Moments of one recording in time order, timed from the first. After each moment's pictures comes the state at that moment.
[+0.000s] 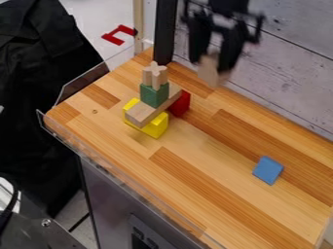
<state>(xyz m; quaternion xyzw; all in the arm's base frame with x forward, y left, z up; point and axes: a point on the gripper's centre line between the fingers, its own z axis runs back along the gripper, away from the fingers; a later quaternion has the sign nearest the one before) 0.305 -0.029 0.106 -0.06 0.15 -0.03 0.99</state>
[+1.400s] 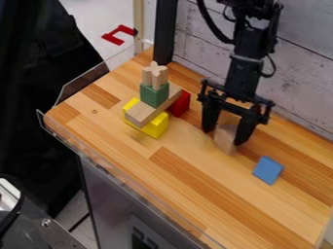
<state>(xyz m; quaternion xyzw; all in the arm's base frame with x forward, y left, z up) 0.312 -0.052 0.025 -0.07 0.18 0.01 0.98</state>
